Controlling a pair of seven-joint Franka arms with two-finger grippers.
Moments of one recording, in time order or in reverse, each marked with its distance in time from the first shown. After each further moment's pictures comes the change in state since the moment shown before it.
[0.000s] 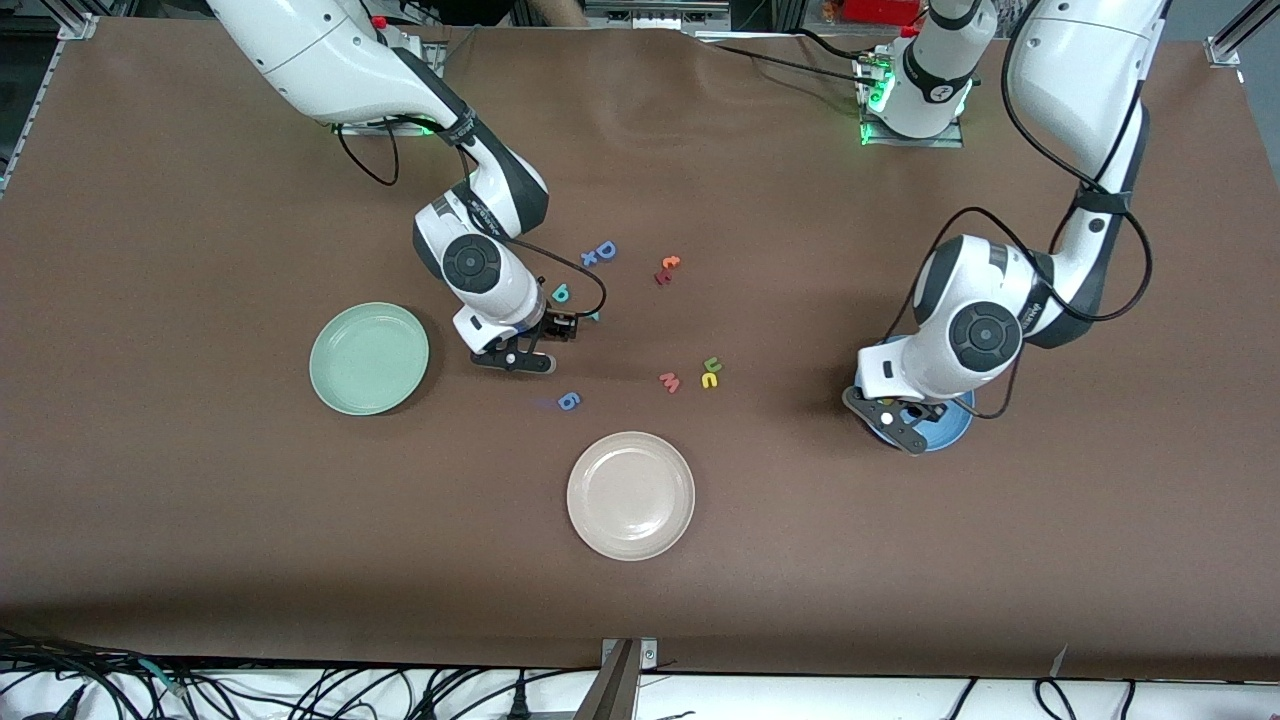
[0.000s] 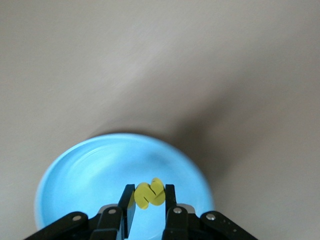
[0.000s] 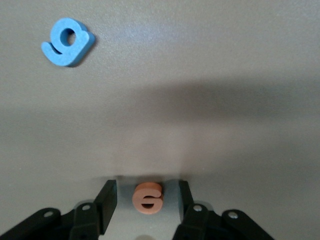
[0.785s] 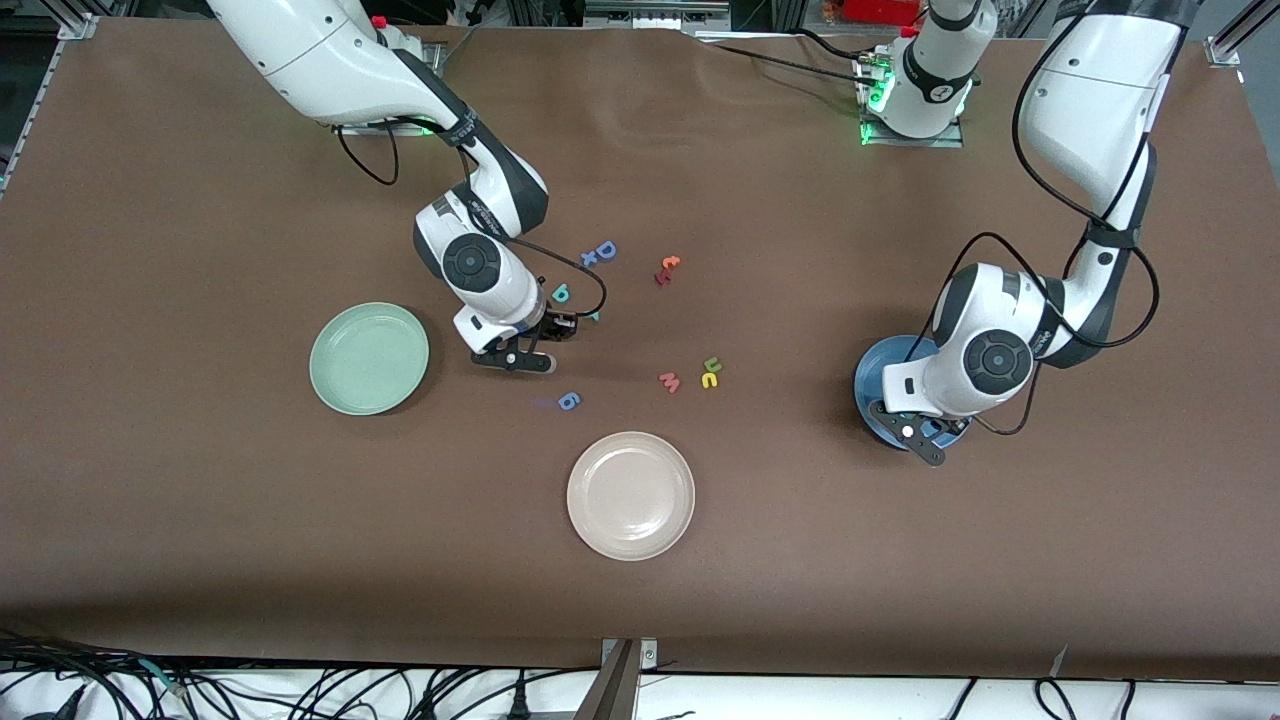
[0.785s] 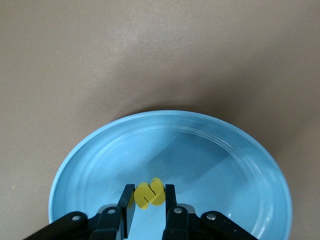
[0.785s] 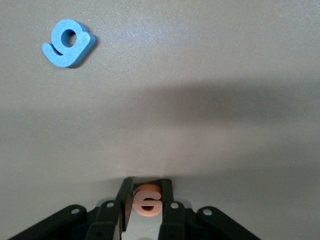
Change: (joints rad) left arm 0.066 0.094 -0.001 -0.004 0.040 0.091 0.058; right arm 0.000 0.001 0.000 -0.002 -0.002 0.012 0.000
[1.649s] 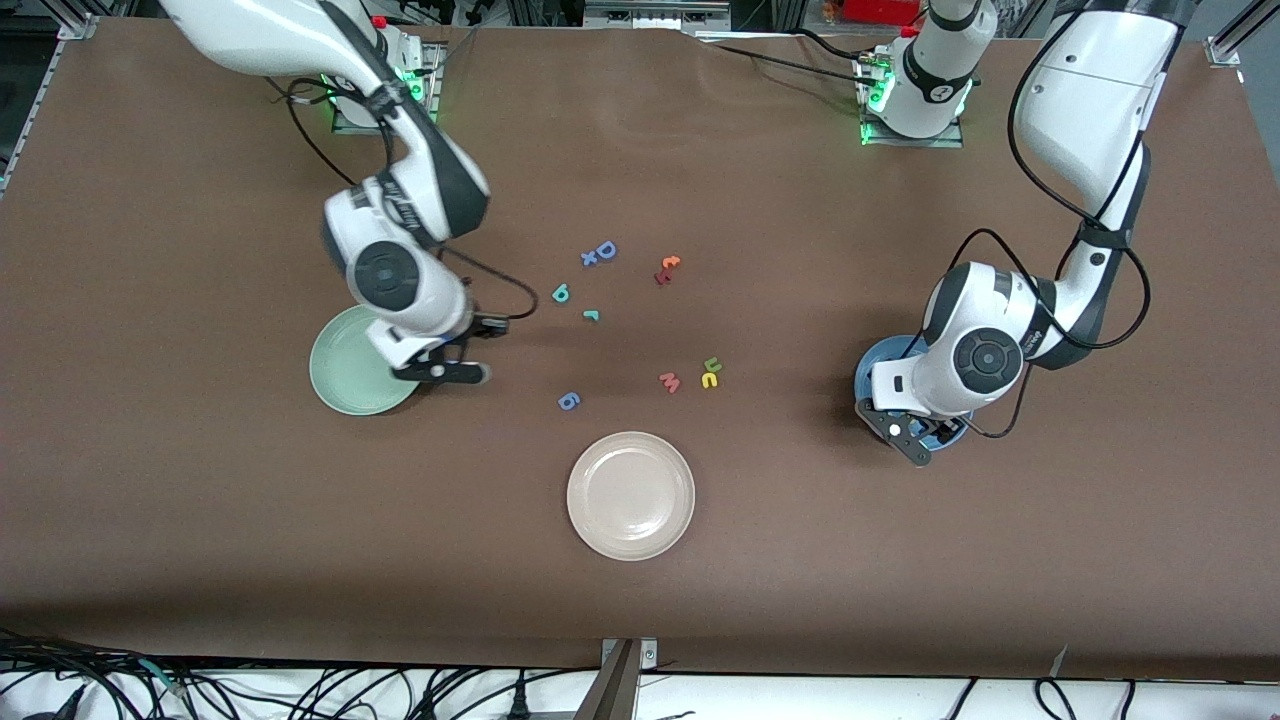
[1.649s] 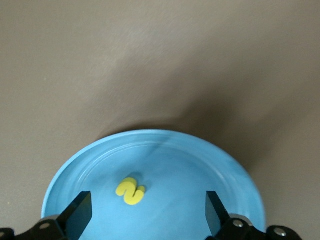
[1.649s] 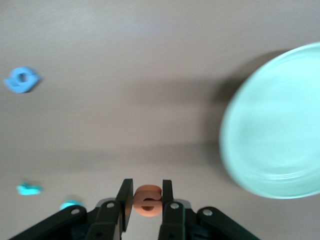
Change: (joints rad) left arm 0.002 -0.026 -0.054 0.018 0.000 -0.046 0.006; right arm -0.160 -0.175 -0.023 0.100 0.003 -0.434 -0.281
